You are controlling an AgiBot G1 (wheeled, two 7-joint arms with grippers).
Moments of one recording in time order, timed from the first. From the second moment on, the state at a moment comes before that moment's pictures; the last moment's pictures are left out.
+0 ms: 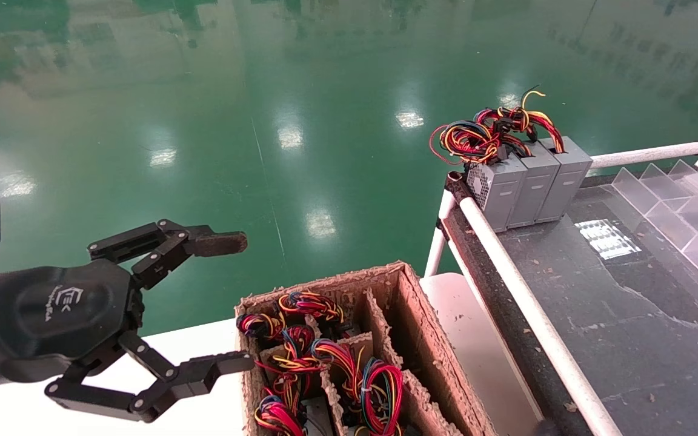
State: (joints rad) left arm -1.09 0.56 0.39 -1.24 0.64 1.44 -0.12; right arm 0.95 -0.80 -0.55 1.35 -0.89 -1.51 0.13
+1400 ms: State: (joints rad) left arm -1.09 0.56 0.39 -1.24 0.64 1.44 -0.12; right arm 1.10 -0.55 -0.23 1.06 -0.54 -1.52 -0.05
